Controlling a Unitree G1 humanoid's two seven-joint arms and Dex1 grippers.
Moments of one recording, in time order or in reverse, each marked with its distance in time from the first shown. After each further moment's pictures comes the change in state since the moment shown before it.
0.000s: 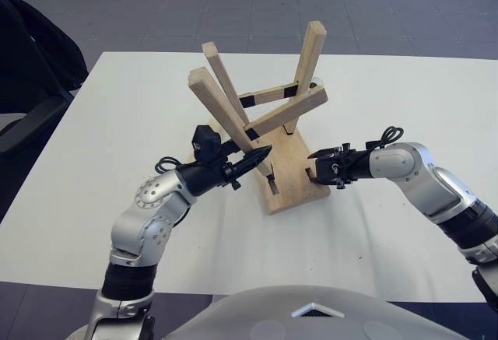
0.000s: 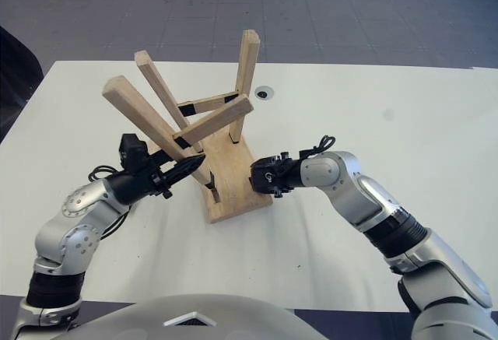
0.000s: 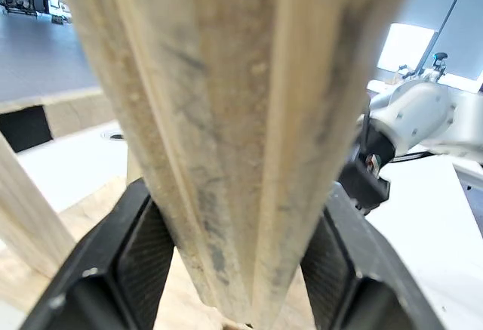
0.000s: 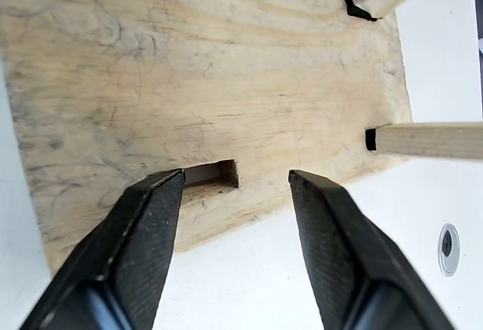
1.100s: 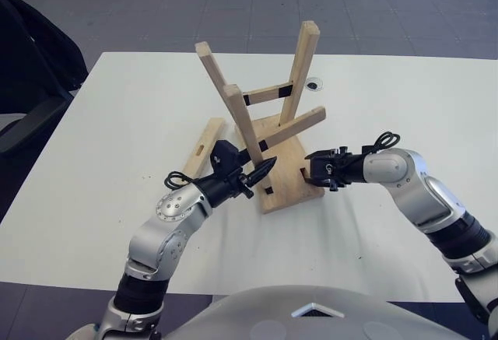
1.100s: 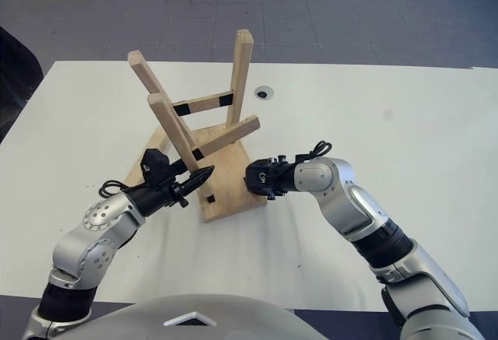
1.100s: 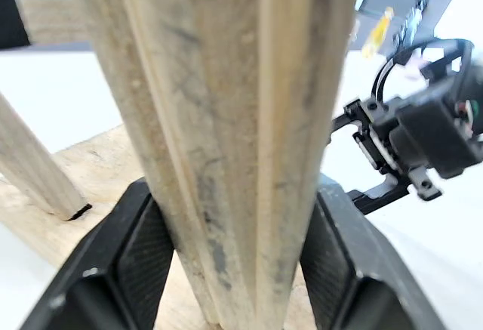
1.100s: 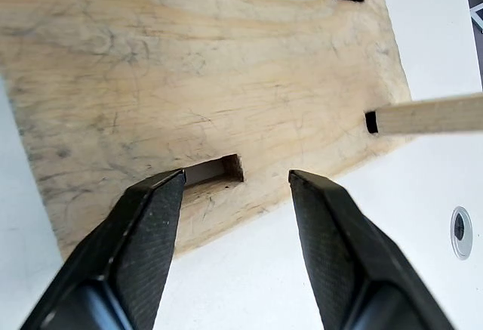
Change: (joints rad) left arm 0.071 0.004 -0.120 -0.074 0.162 0.003 0.229; right arm 0.090 0.077 -0.073 -0.116 -0.061 0.150 0.030
